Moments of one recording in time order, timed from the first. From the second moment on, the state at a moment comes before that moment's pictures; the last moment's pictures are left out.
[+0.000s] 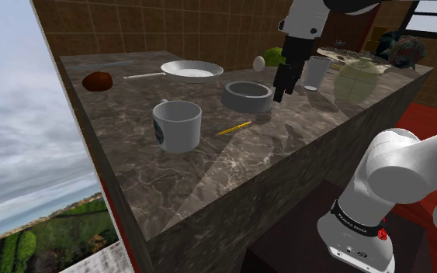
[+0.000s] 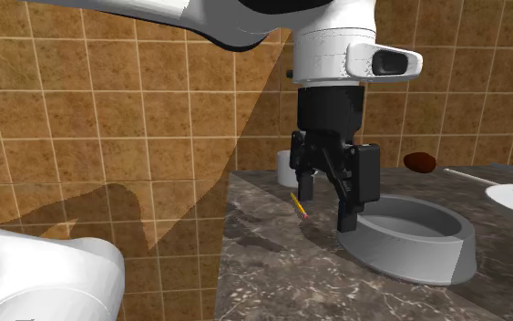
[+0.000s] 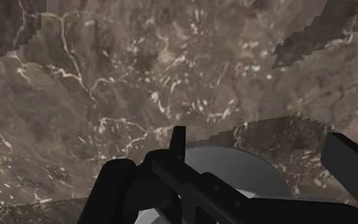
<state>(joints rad) 0.01 -0.80 0.03 -2.42 0.04 1.64 0.00</state>
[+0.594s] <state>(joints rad) 0.05 -0.67 0.17 -2.32 0.13 1.69 0.17</state>
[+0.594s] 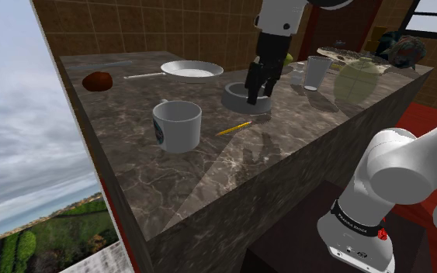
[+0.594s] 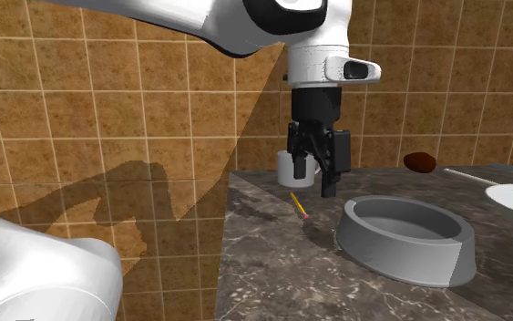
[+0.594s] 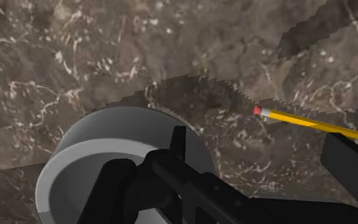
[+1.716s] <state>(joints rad) 0.07 -0.27 0.45 -1.95 0.13 1.78 0.53</state>
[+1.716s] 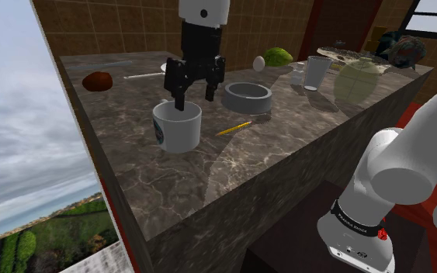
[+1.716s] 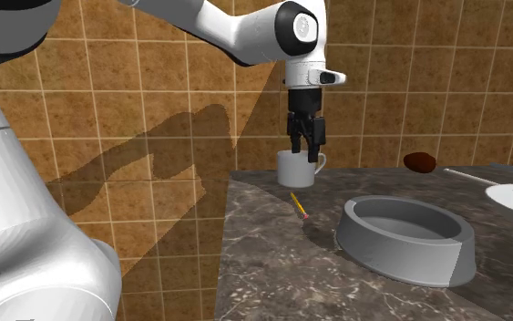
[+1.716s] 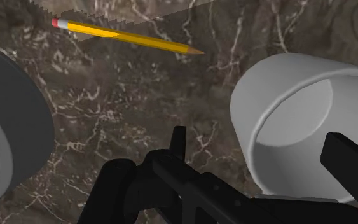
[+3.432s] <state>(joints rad) 0.08 -0.26 0.45 -1.98 0.13 1.82 0.53</state>
